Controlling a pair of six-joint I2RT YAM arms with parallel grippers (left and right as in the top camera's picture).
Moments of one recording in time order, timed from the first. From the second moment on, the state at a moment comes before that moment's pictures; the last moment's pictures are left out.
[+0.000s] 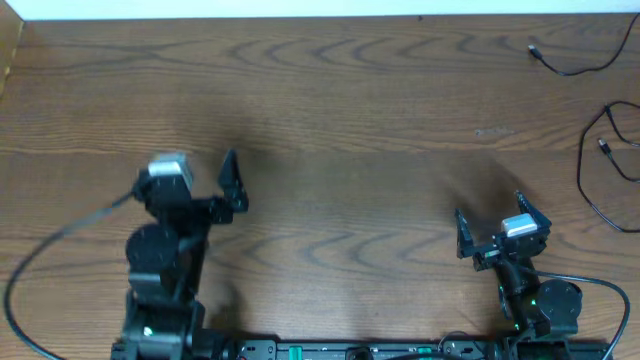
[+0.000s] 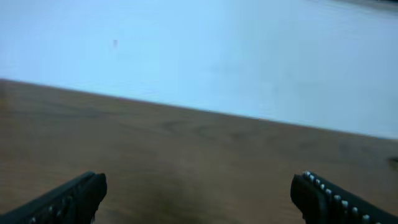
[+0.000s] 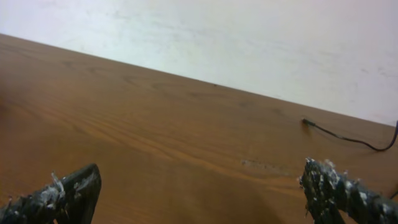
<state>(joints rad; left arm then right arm) -0.08 0.55 0.51 -0.12 -0.03 -0.20 0.03 0.01 0.01 -0.06 -0.21 -0.13</state>
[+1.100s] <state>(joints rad) -0.04 0.01 0.02 -0.11 -0.06 0.03 0.03 0.01 0.01 -0.05 -0.21 -0.13</state>
